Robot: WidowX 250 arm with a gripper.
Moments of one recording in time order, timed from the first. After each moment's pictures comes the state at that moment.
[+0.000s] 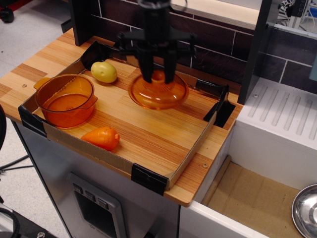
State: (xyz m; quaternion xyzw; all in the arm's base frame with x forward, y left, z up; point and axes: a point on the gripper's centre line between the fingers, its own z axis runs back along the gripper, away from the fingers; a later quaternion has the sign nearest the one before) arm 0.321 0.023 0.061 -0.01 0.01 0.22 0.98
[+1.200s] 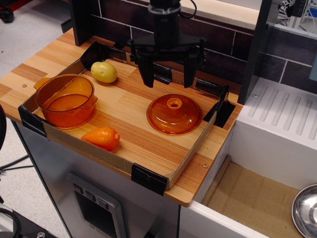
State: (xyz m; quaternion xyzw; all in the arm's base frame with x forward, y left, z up) arm 0.322 0.015 0.068 -0.03 0.02 0.22 0.97
